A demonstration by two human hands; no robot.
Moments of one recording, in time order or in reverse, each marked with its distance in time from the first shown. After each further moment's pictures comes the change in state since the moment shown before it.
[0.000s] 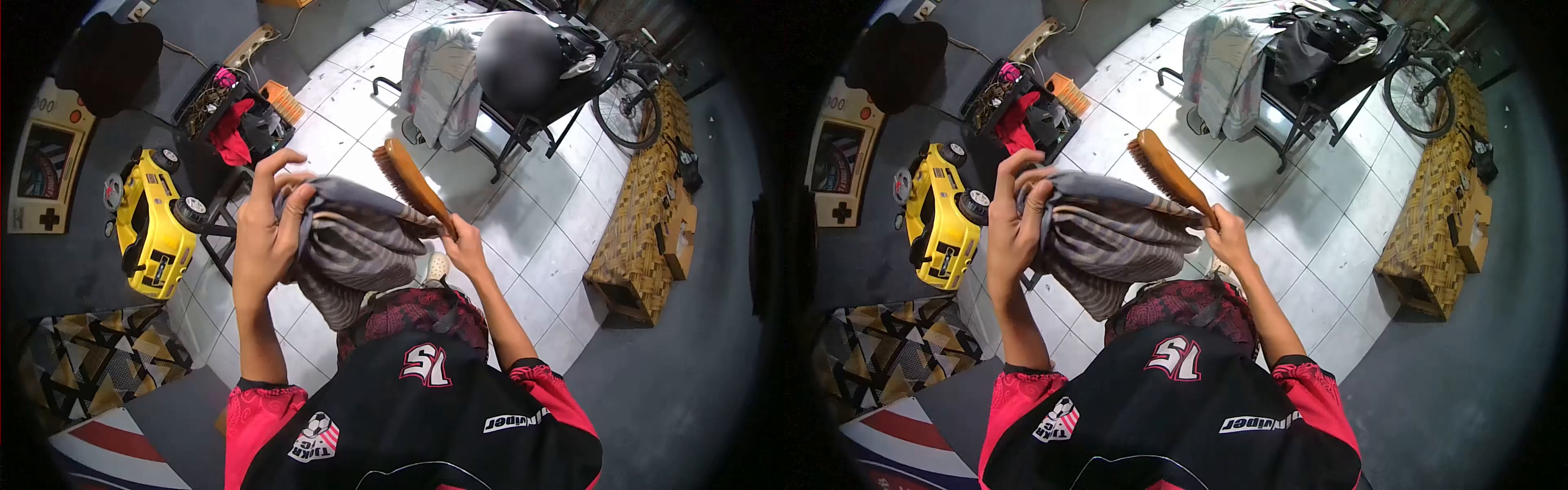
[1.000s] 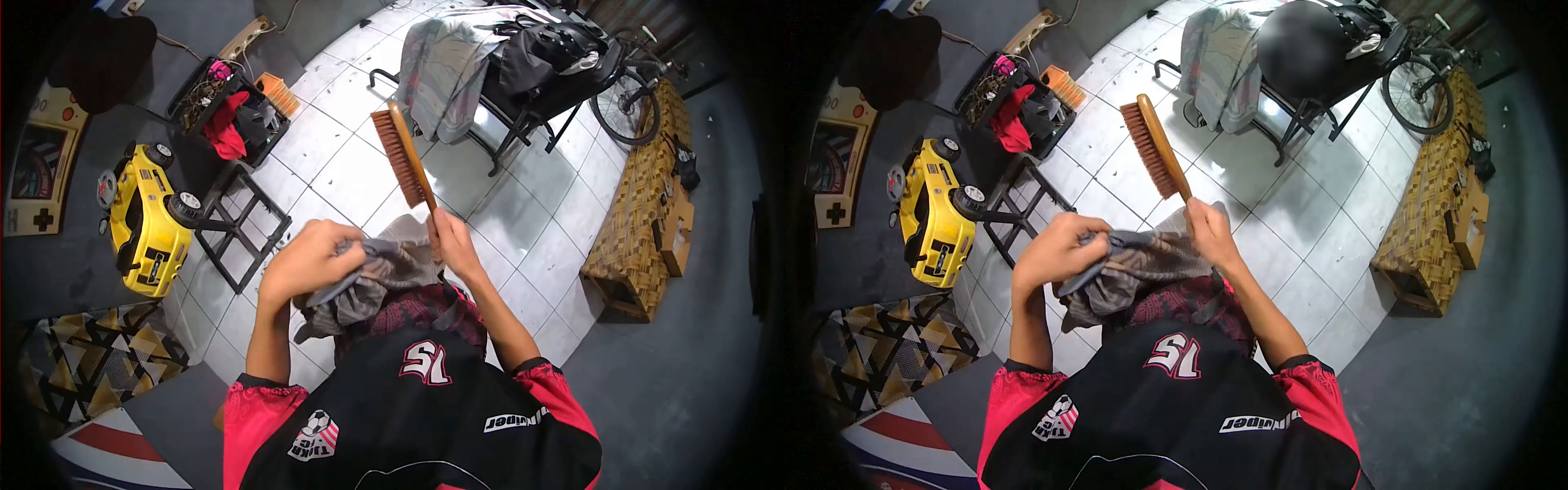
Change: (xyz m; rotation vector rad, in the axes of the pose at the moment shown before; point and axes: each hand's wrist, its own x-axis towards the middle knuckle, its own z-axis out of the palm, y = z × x) left_hand -0.010 -0.042 0.022 0.125 -0.657 -0.093; right_hand 0.000 -0.058 0.002 0.536 -0.172 0.263
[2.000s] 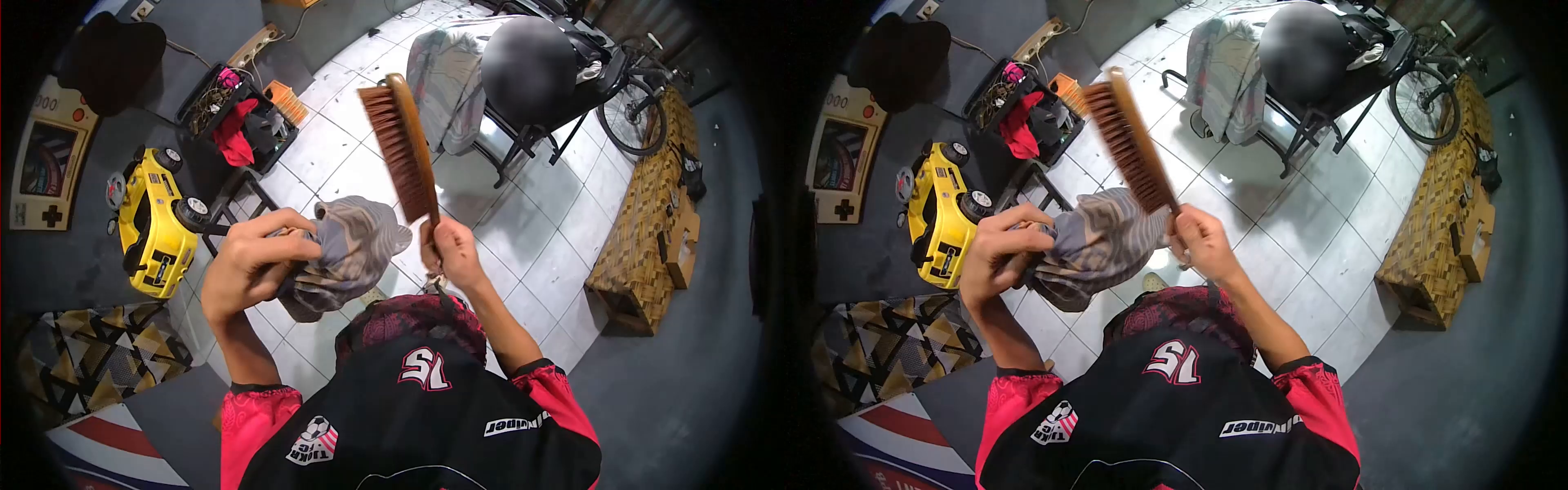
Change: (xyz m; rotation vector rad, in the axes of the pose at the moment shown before) left_hand -0.028 0.044 -0.062 0.075 0.196 0.366; right_hand -0.002 -0.043 -0.003 0.371 -0.324 -0.196
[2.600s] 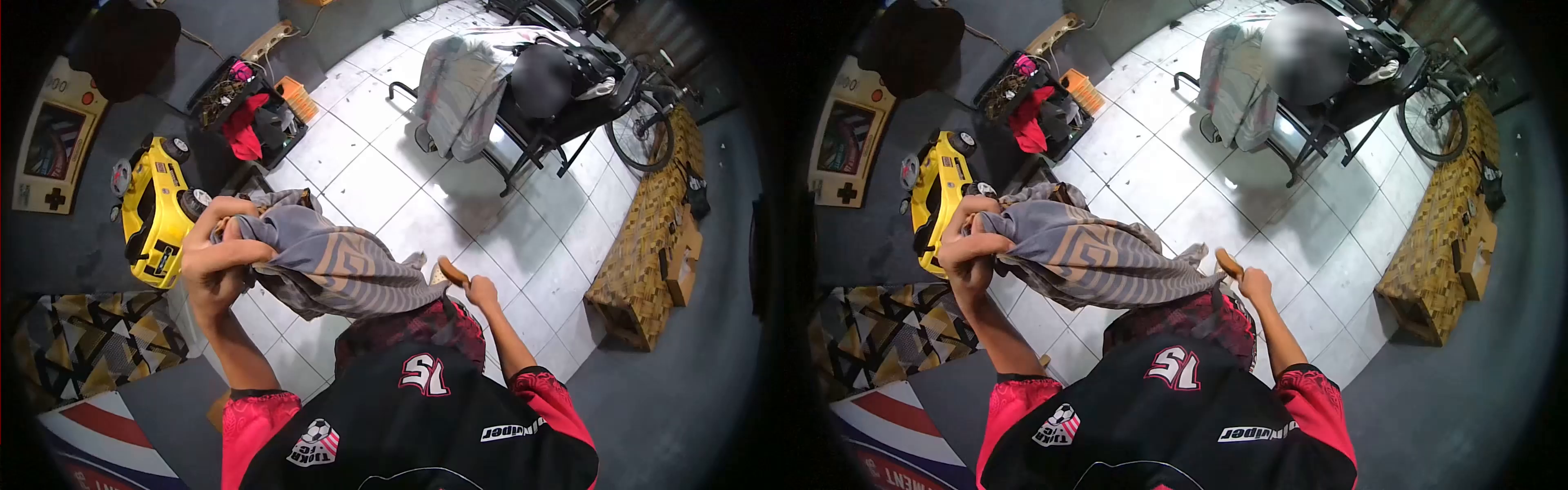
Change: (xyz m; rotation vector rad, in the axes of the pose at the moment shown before) left_hand -0.034 -0.012 -0.009 0.141 0.482 0.023; right_hand -0.102 0.179 -0.153 -1.529 0.189 0.832
